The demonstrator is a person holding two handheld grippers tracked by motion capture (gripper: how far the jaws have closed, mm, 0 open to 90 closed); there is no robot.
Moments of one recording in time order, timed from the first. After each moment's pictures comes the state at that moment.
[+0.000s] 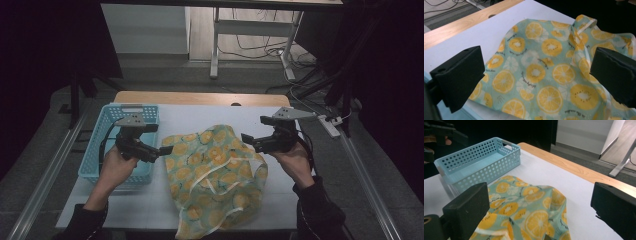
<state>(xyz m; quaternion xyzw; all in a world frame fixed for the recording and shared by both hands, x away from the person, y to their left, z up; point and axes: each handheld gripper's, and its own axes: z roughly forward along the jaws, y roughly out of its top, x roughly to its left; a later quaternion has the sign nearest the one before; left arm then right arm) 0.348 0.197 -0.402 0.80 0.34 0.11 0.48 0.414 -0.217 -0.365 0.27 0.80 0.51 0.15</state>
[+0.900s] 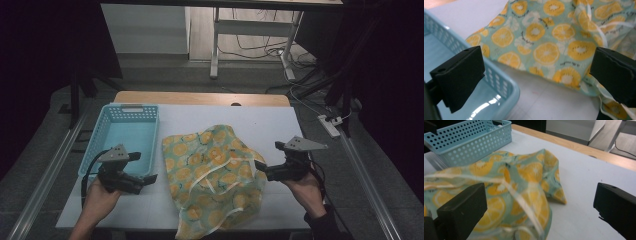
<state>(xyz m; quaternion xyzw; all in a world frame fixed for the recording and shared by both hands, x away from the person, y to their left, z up) 0.278 0.224 -0.451 0.79 0.38 0.12 0.46 0.366 -0.260 -0.412 0.31 0.81 0.48 0.17</state>
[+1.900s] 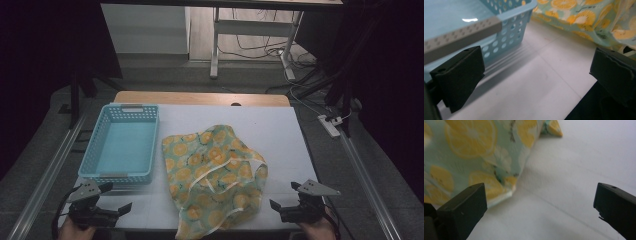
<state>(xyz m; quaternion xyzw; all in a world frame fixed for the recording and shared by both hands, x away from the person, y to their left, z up) 0.202 0.269 -0.505 0.77 0.46 0.14 0.43 0.296 -0.316 -0.486 0.37 0.81 0.42 0.17</state>
